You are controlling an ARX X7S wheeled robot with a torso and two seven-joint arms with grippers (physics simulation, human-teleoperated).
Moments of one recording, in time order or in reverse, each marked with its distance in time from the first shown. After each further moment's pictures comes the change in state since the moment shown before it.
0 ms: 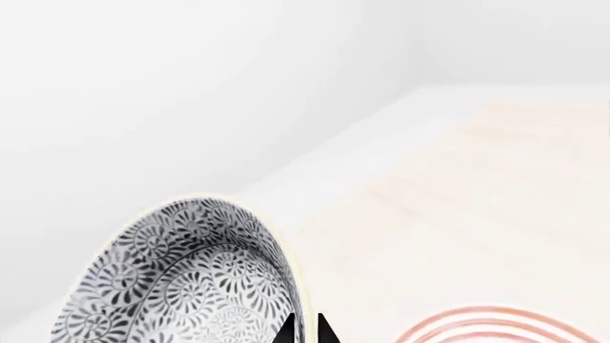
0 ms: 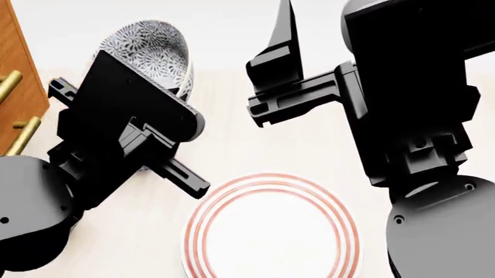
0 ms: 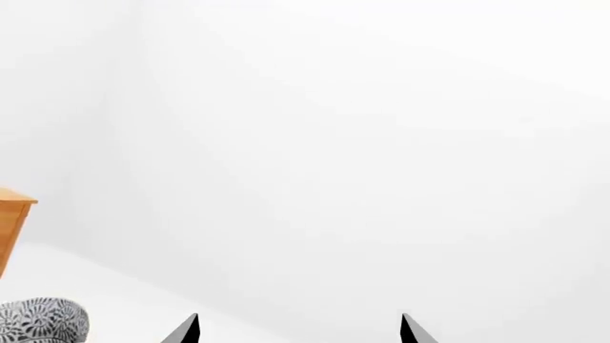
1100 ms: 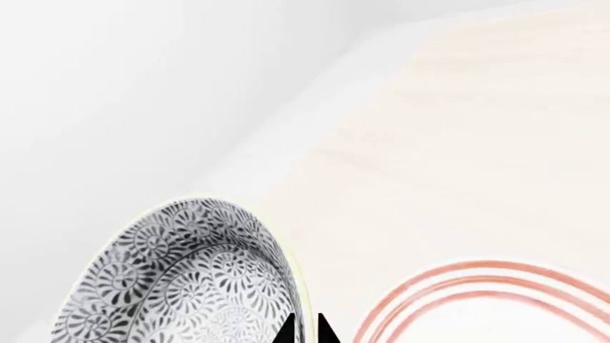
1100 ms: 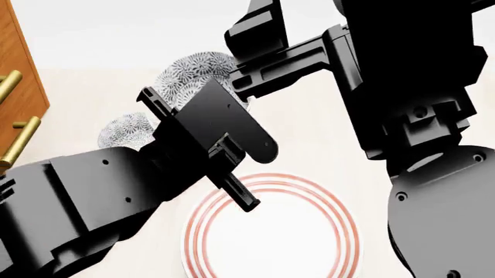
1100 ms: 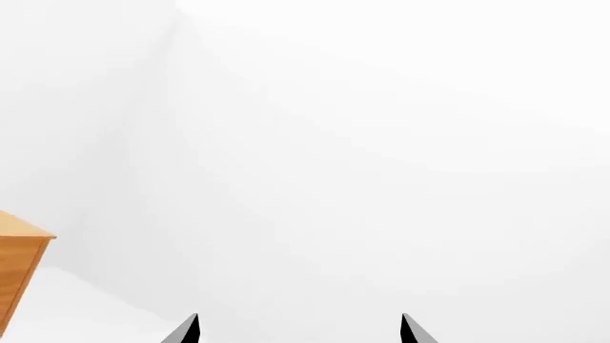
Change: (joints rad) left arm -0.079 0.209 0.281 -0.452 0.249 0.197 0.262; right arm 0.102 0.002 -0.029 0.025 0.026 -0.032 -0.025
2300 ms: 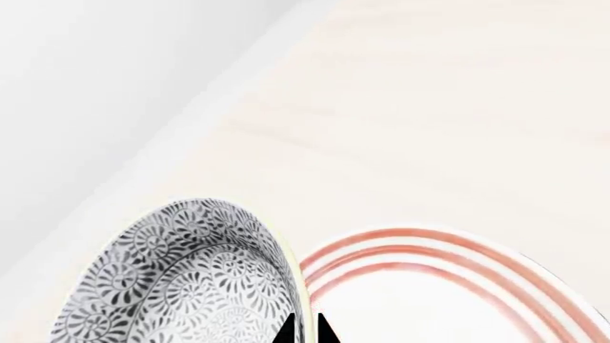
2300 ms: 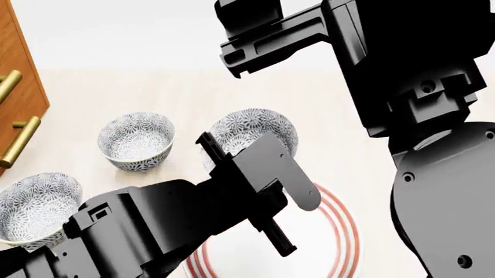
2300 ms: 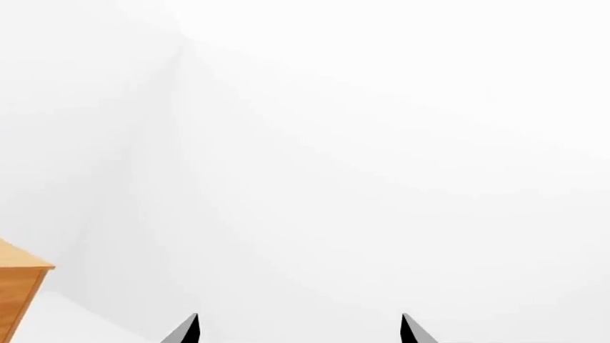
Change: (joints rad) left arm 0.039 0.187 0.170 -0.368 0.019 0.227 0.145; right arm 0.063 0.002 -0.014 0.028 0.013 -0.041 -0.005
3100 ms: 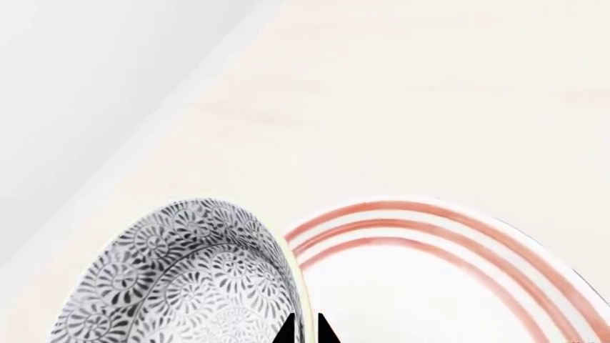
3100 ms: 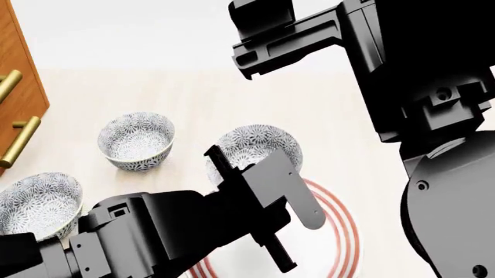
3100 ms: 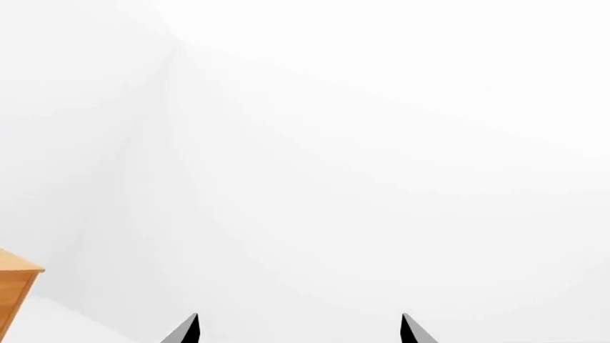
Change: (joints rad) left arm -0.091 0.019 0.323 -0.105 -0.264 0.158 -0.054; right arm -0.022 0.020 0.023 -0.012 0.015 -0.014 0.012
